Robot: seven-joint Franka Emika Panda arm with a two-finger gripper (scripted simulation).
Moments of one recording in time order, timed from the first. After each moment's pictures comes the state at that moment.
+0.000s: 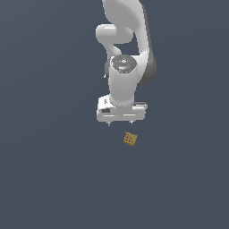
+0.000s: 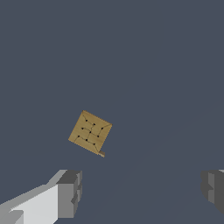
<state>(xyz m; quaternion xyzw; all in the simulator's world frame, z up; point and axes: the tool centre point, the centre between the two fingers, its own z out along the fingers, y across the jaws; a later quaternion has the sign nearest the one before) 0.000 0.026 0.163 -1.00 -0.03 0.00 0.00</state>
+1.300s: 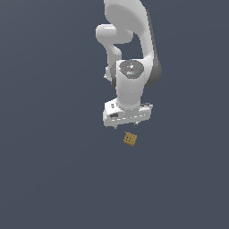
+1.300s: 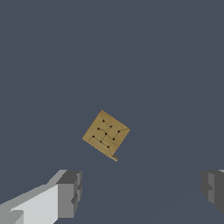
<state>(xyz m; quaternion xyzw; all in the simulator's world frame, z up) 0.004 0.054 0.151 -1.00 -0.09 0.00 0.01</state>
